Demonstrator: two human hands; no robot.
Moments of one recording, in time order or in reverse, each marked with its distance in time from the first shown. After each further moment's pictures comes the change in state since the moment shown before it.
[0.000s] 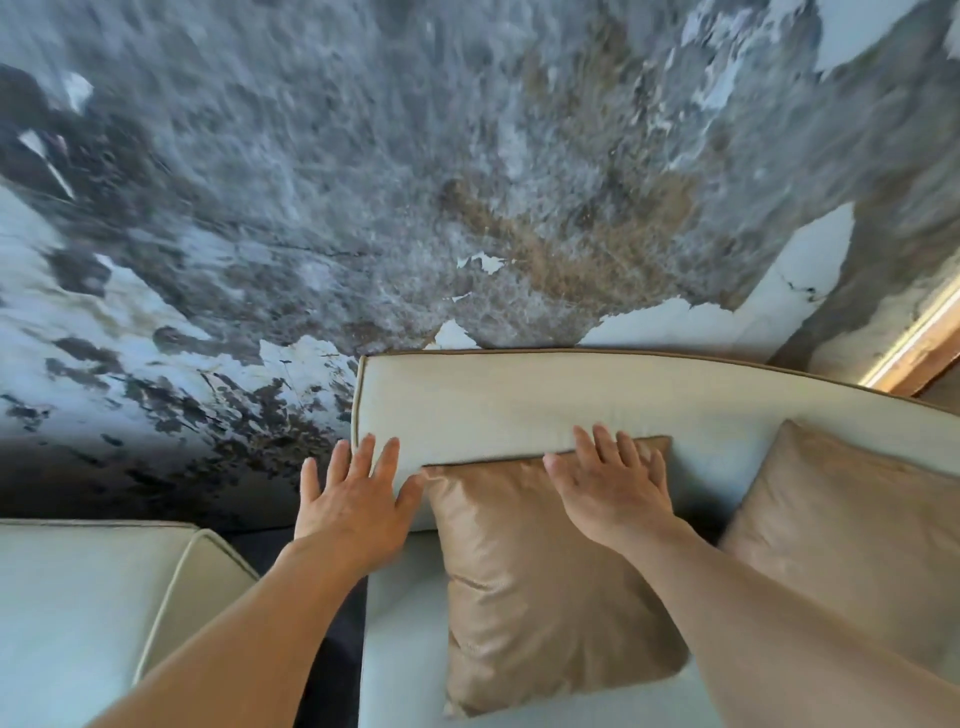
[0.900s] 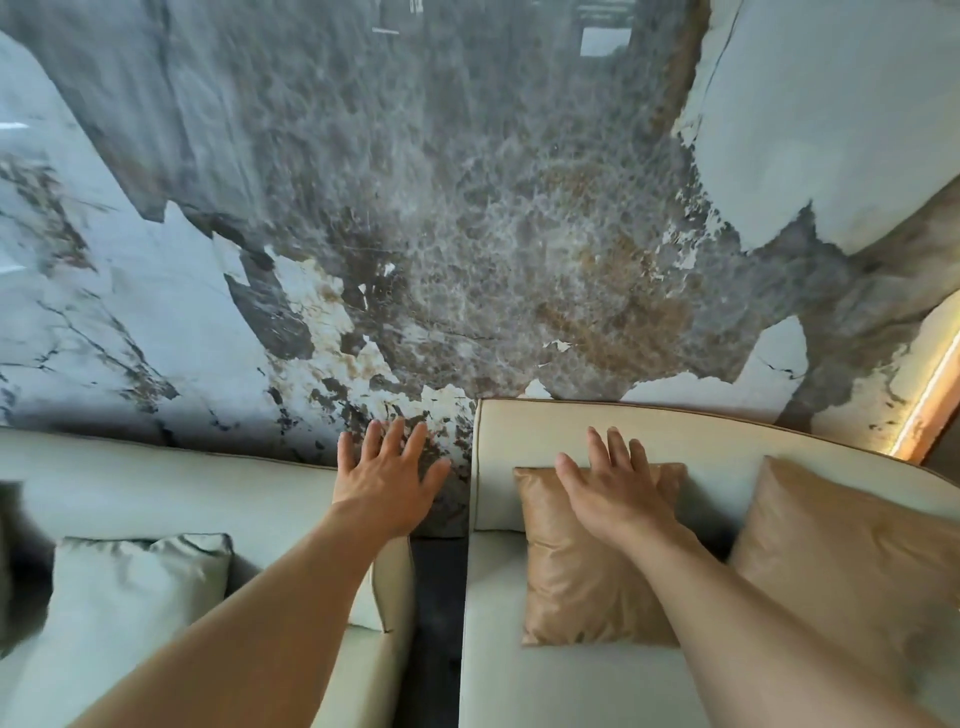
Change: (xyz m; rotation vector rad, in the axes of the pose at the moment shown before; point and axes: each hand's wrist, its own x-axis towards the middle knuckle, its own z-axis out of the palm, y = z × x) left_hand -0.296 -0.099 -0.144 0.027 0.310 -0.019; right_hand -0.323 -0.095 -0.123 0.147 0.161 -0.077
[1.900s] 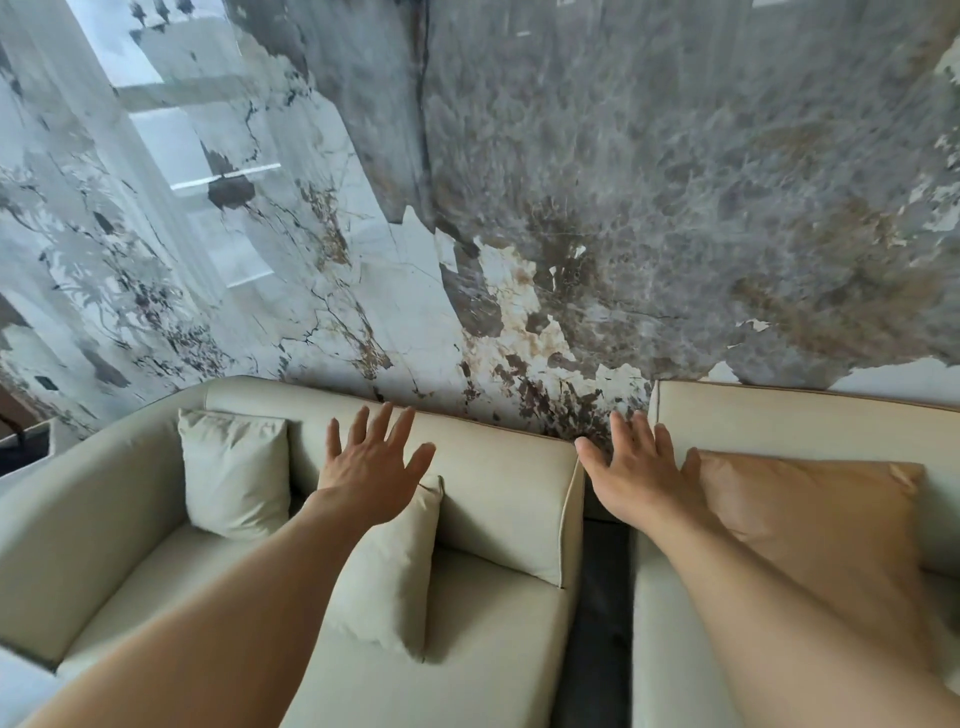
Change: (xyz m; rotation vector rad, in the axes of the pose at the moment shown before) left_hand -0.158 -0.238 -0.054 0.133 0.076 -0.252; right_hand -0.108 -0.181 0.065 0.062 -0.080 -0.264
